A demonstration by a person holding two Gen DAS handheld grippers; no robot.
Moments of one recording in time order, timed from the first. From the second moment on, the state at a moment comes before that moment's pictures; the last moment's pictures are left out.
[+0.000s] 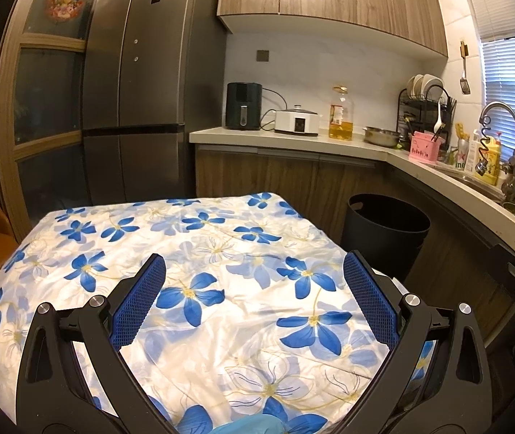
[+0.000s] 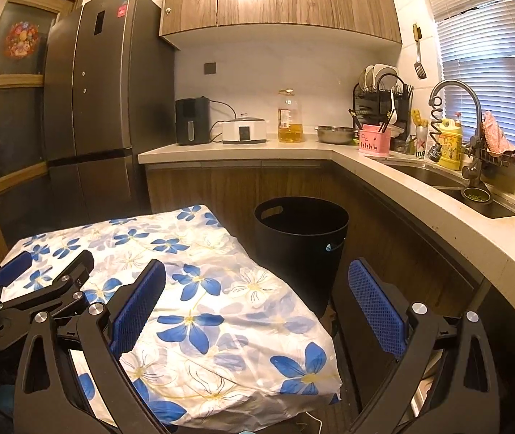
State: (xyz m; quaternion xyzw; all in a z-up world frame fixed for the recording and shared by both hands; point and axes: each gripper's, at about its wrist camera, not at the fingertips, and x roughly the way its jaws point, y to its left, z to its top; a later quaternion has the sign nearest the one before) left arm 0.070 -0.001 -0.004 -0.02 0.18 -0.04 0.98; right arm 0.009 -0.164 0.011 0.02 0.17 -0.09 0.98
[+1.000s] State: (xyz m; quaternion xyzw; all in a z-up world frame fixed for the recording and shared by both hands) left arm 0.065 0.000 0.000 -0.02 0.17 -0.04 0.98; right arm 0.008 -0.160 0.013 0.02 0.17 -0.09 0.98
